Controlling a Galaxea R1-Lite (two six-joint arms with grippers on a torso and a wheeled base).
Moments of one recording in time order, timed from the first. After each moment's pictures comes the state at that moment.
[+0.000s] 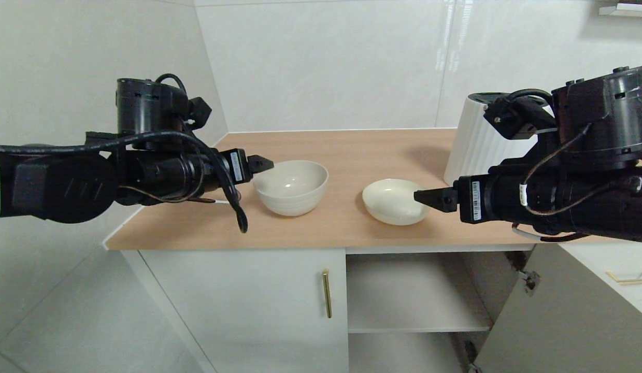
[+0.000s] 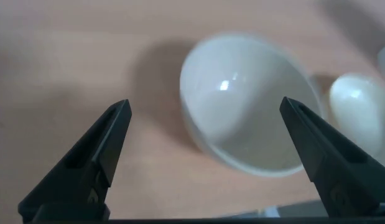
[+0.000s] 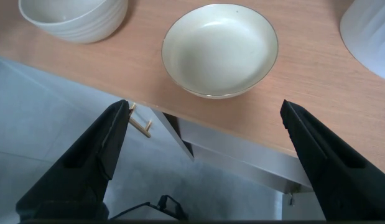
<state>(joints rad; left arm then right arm) -0.30 1.78 -1.26 -0.10 0.05 -0.31 0.64 1.55 -1.14 -0.01 -0.19 0.20</state>
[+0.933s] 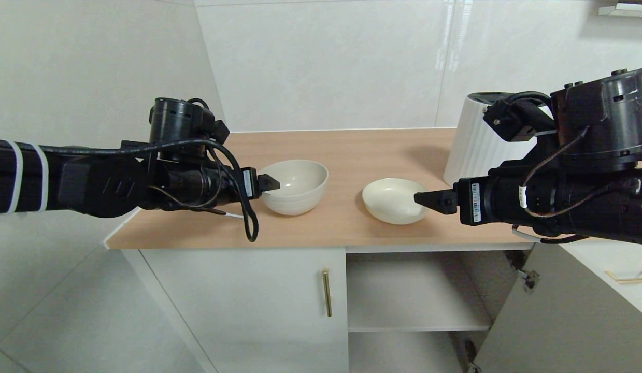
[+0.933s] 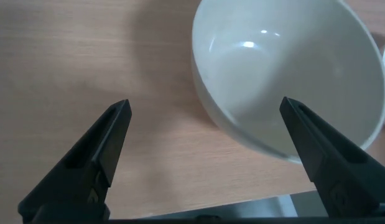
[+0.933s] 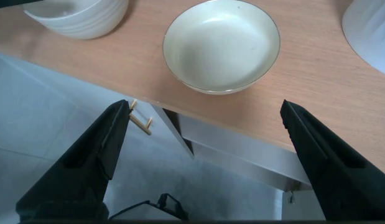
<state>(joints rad) -0.31 1.85 -1.31 0.00 0.05 -0.30 0.64 1.55 -1.14 -0.01 -0.19 0.20</state>
